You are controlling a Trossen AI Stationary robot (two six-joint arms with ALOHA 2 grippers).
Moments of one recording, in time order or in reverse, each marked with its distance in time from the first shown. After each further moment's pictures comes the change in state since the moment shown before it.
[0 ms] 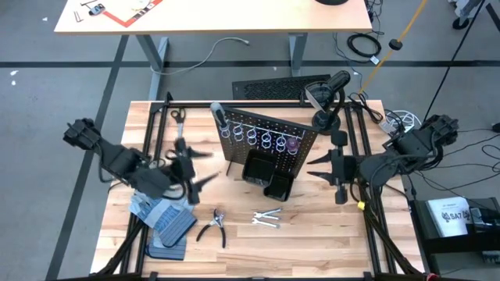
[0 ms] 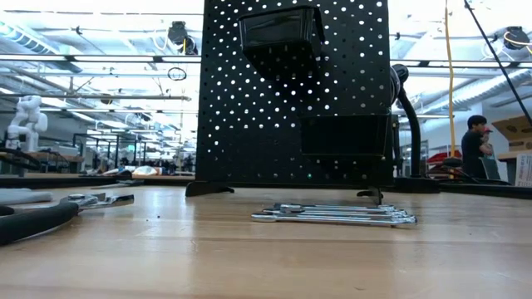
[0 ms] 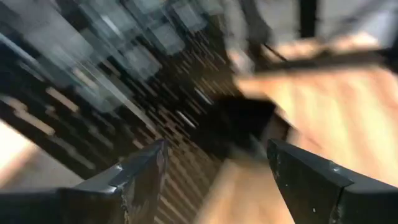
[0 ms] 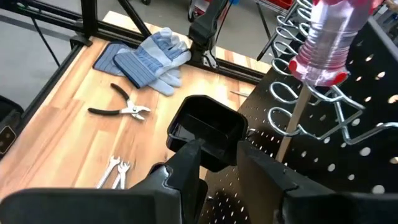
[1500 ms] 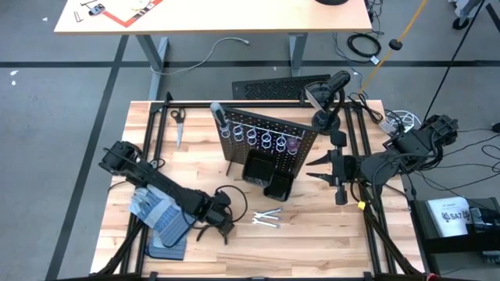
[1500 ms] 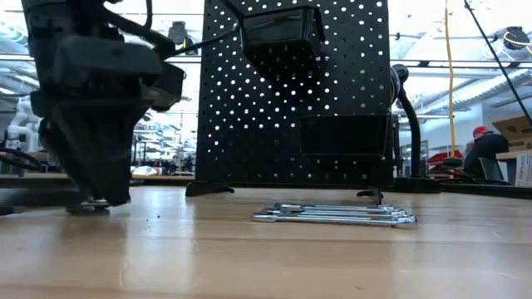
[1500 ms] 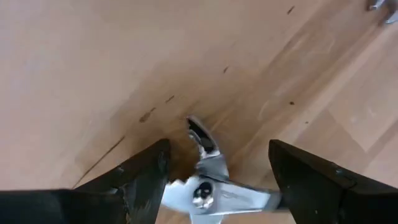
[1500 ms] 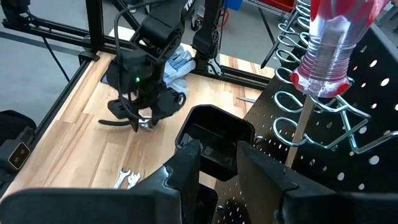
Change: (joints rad) left arm 0.078 0.615 -0.257 0.138 0.696 -1.053; right arm 0.000 0.002 0.001 0.041 -0.022 0.028
